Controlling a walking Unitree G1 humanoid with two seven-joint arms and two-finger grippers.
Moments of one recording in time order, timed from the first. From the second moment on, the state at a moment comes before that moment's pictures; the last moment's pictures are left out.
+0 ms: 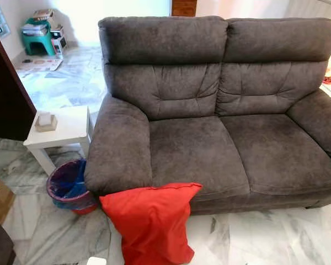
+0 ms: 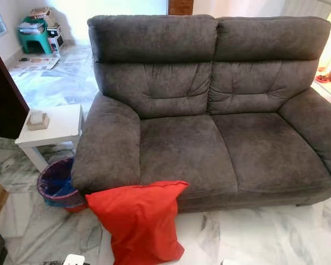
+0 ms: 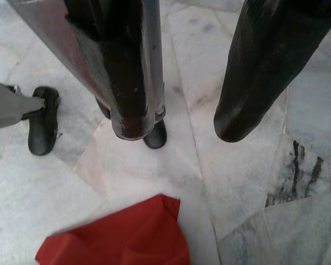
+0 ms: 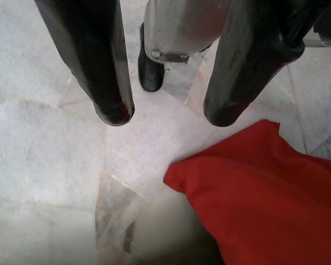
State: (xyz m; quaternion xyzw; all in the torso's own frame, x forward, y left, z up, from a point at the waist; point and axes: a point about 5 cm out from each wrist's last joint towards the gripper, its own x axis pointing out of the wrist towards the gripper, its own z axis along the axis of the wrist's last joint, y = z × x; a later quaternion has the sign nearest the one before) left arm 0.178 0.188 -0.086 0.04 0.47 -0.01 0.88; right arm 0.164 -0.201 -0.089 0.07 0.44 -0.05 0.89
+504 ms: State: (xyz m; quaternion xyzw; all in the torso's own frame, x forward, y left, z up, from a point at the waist) left arm 0.168 0.202 -0.089 0.05 0.48 0.00 0.88; right arm 0.177 -0.187 -0.085 0.06 0.43 -0.01 0.90
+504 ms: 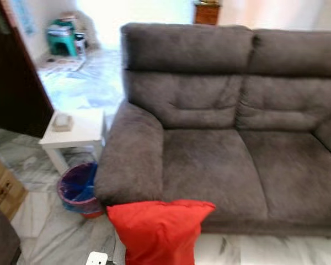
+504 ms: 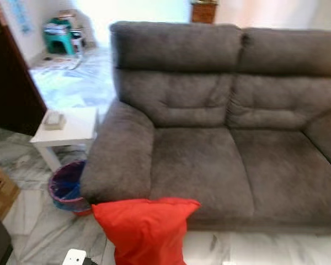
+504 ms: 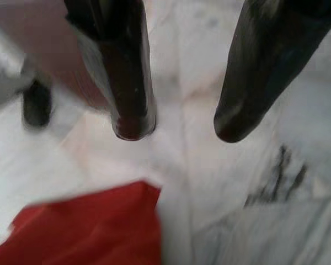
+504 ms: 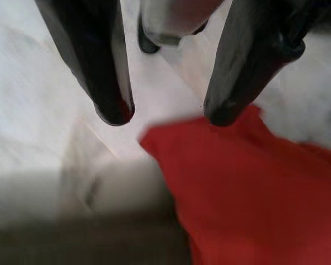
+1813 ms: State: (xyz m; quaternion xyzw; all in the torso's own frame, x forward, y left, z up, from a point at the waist) left arm 0.180 0.192 -0.084 0.05 0.46 -0.01 0.89; right arm 0.164 -0.198 -0.088 0.07 0.43 -0.05 0.90
